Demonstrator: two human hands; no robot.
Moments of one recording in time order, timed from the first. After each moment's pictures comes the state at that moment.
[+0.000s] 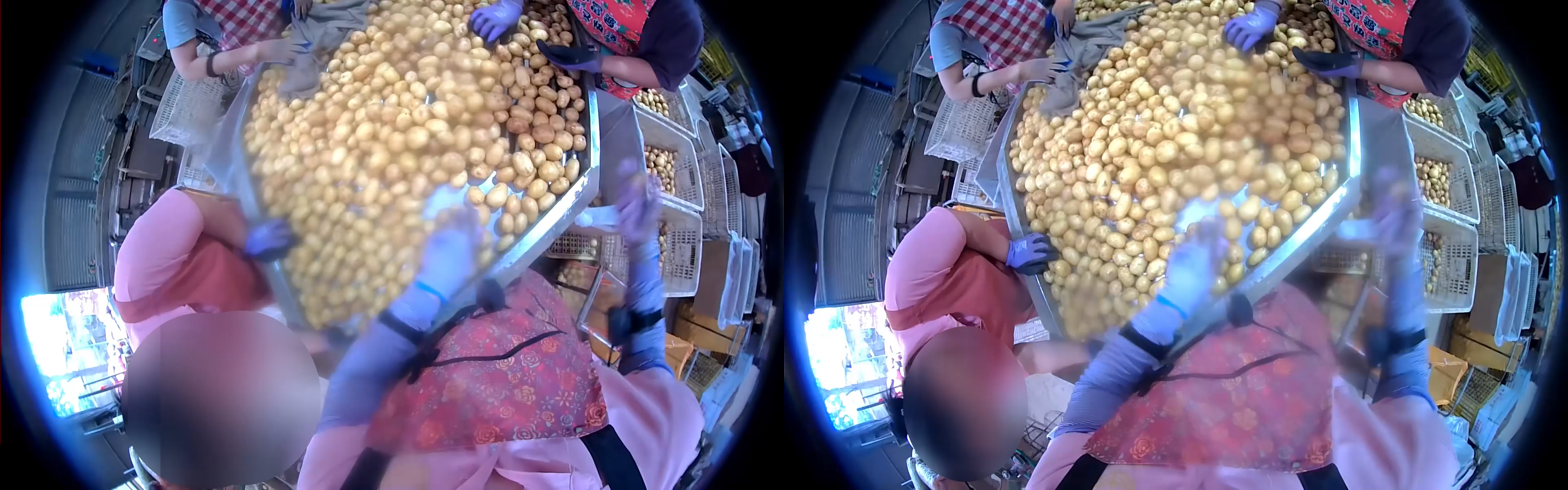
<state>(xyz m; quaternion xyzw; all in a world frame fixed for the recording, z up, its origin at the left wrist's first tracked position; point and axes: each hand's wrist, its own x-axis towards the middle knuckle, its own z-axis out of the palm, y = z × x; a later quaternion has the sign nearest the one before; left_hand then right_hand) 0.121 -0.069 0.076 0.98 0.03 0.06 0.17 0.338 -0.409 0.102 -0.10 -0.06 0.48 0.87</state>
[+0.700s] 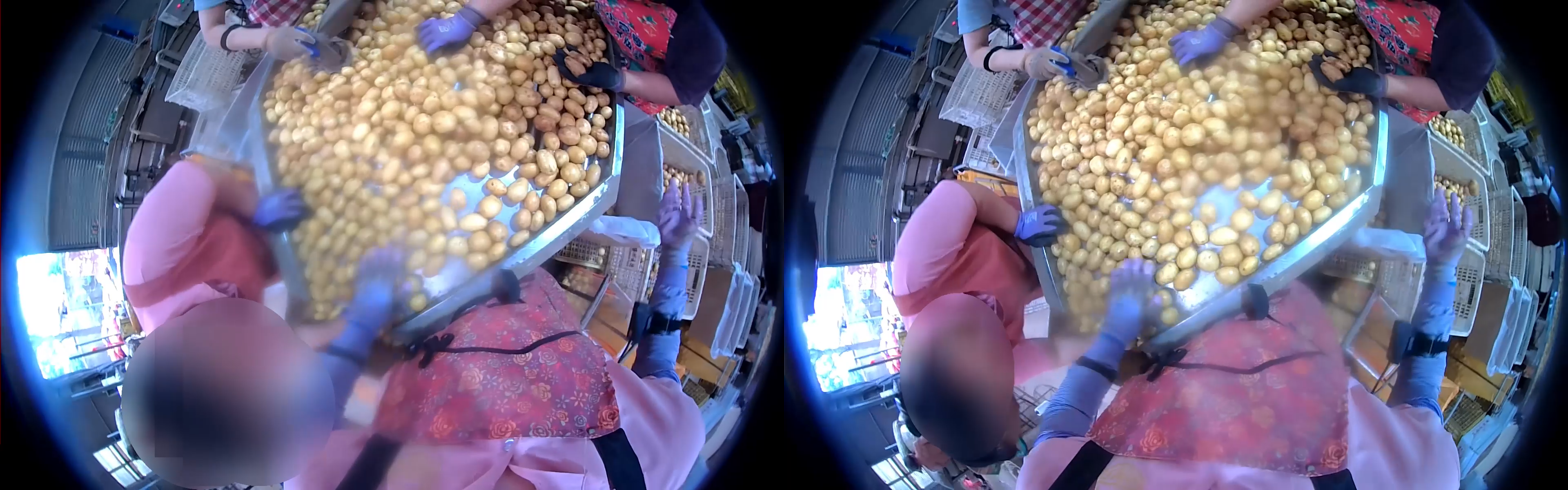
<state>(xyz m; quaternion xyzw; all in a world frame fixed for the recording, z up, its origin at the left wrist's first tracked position) -0.053 0.024 0.026 0.99 0.09 -0.07 0.08 0.386 -0.467 0.104 -0.33 -0.09 0.28 0.90</state>
